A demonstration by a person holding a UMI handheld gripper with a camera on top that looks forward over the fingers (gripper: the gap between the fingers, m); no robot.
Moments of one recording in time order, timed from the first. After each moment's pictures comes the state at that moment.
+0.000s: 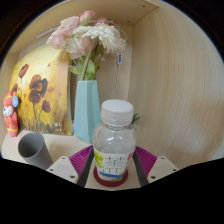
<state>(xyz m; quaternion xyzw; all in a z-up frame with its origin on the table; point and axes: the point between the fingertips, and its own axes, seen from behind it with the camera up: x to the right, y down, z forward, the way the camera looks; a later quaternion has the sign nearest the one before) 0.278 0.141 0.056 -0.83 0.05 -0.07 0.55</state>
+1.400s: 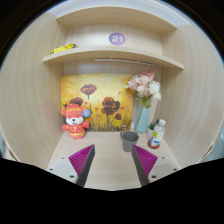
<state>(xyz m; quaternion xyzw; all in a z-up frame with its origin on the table) -0.027 -0.099 0.232 -0.84 0.02 -0.03 0.53</state>
